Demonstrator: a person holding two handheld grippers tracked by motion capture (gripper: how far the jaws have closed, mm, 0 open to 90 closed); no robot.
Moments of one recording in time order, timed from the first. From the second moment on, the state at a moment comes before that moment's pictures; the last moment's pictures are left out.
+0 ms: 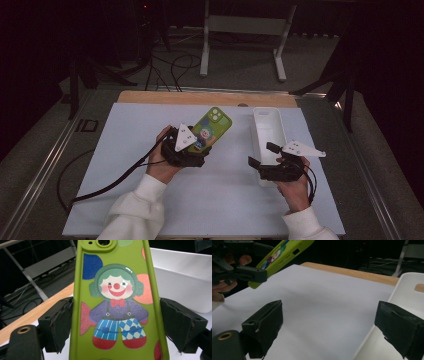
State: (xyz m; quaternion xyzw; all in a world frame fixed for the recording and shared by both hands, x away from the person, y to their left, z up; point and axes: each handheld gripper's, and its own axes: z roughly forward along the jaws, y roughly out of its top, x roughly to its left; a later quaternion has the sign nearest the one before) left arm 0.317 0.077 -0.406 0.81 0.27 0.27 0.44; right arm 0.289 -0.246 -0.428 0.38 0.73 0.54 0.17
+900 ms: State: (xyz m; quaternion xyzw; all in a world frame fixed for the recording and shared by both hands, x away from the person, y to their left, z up) left arm 0.302 0.062 -0.420 0.81 0.24 0.26 0.46; right arm 0.301 -0.224 -0.419 0.37 0.74 0.55 0.13
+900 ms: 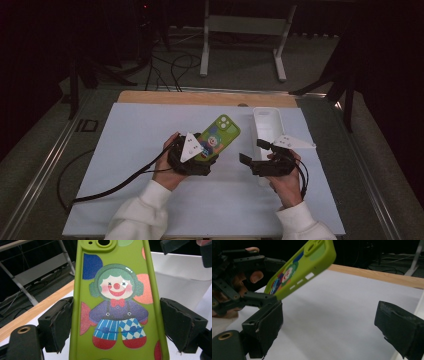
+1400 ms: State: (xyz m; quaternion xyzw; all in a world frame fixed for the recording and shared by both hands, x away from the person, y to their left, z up) left arm 0.293 0.058 -0.426 0.81 0.23 0.26 0.47; right arm 0.308 -0.204 -0.415 0.37 0.74 0.55 0.11
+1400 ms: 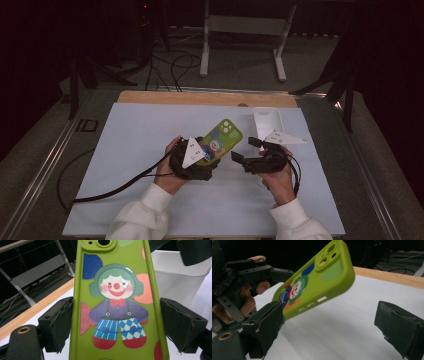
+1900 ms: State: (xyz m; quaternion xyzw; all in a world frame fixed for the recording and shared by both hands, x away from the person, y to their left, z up) left arm 0.285 0.057 -0.427 0.81 0.22 0.26 0.47; right arm 0.316 -0.187 -0.413 0.36 0.75 0.55 0.08
